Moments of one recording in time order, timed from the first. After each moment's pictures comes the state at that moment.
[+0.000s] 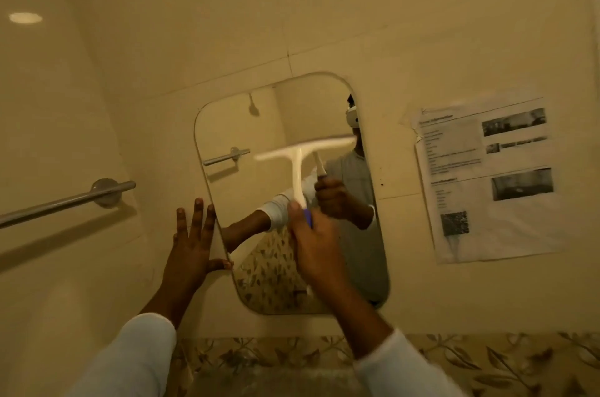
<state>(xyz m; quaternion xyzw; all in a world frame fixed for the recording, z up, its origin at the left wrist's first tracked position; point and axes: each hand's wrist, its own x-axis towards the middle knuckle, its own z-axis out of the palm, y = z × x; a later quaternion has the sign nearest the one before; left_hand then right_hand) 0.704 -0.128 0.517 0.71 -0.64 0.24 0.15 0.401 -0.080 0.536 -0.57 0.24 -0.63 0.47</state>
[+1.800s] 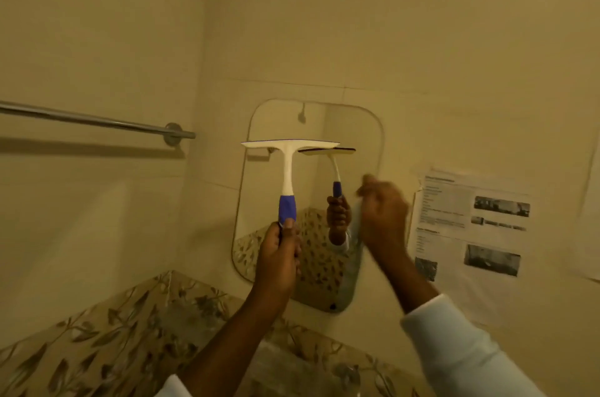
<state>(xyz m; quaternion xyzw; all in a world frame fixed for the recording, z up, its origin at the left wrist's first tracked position) 0.419 0.000 0.504 0.41 -0.39 -0.27 0.78 0.277 -0.097 0.583 -0.70 0.29 -0.64 0.10</state>
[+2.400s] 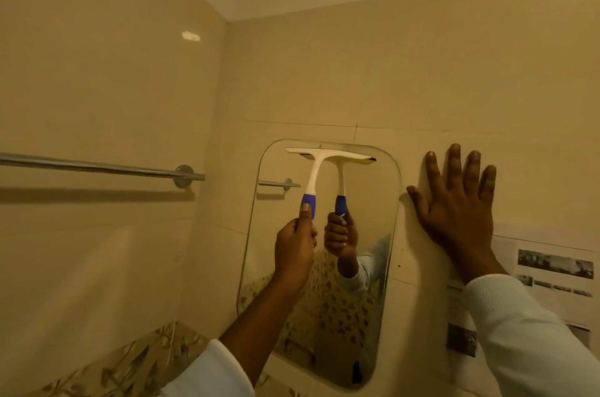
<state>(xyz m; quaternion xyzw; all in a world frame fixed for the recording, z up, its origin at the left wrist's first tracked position) 0.443 -0.091 0.590 0.44 -0.36 -0.19 0.80 0.207 -0.245 0.679 -0.68 0.41 -0.47 -0.38</state>
